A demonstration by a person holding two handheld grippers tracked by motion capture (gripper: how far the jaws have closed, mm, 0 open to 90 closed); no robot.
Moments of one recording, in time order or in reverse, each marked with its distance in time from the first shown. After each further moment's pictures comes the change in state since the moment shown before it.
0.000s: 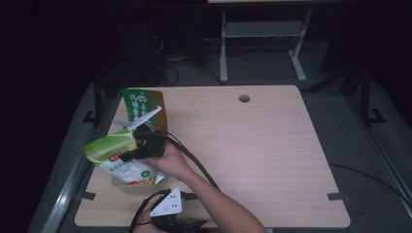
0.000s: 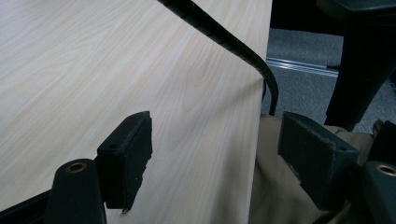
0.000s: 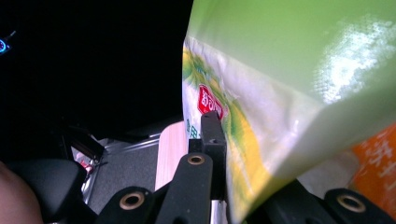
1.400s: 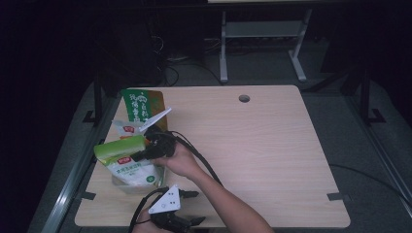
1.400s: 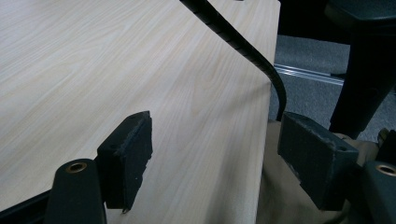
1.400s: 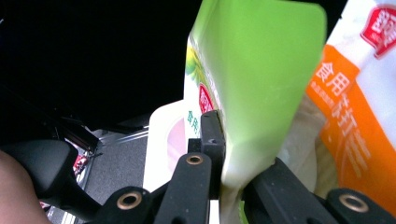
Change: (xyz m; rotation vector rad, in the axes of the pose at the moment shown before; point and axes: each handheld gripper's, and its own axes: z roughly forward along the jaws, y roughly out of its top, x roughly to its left) left arm 0.004 -0.001 -0.002 -0.019 0.016 -0.034; right arm -0.009 -0.015 -0.019 0.021 -0.023 0.000
